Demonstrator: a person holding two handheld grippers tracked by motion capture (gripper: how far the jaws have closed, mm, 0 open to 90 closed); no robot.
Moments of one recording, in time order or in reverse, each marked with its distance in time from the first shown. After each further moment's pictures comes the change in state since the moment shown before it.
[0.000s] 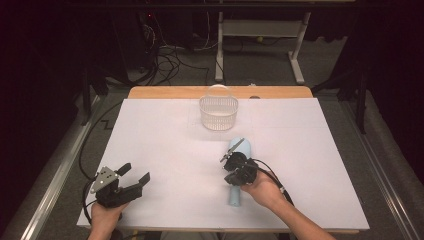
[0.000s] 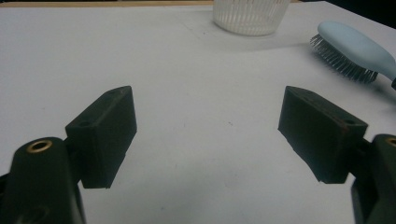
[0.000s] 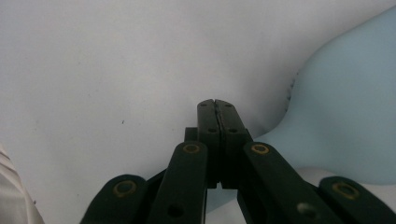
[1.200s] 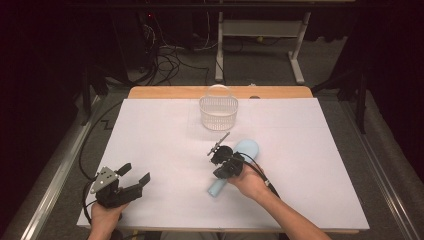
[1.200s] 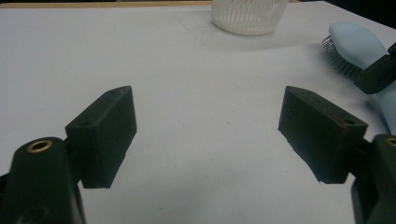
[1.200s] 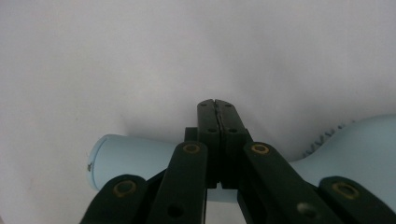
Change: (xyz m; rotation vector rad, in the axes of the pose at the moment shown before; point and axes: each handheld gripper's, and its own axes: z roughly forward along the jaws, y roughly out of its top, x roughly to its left) left arm -0.001 0.000 -0.001 -0.001 -0.004 0.003; right arm 0.002 0.034 0.019 -0.004 0.007 -0.015
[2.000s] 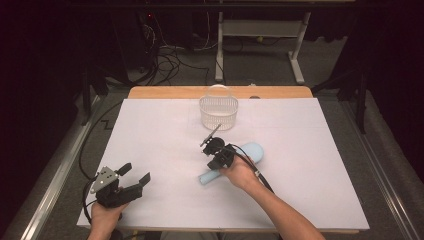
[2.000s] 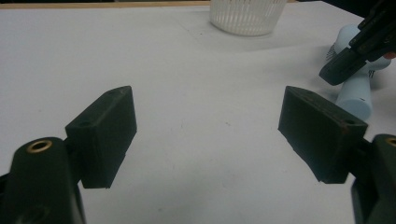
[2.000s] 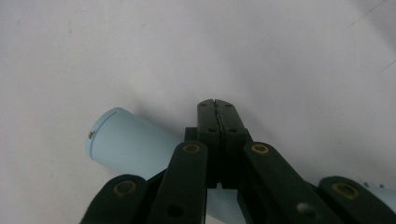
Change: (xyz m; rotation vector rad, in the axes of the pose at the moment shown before) left arm 0.000 0.000 0.000 0.000 -0.007 0.003; right arm -0.010 0.031 0.015 0.013 -0.018 0.040
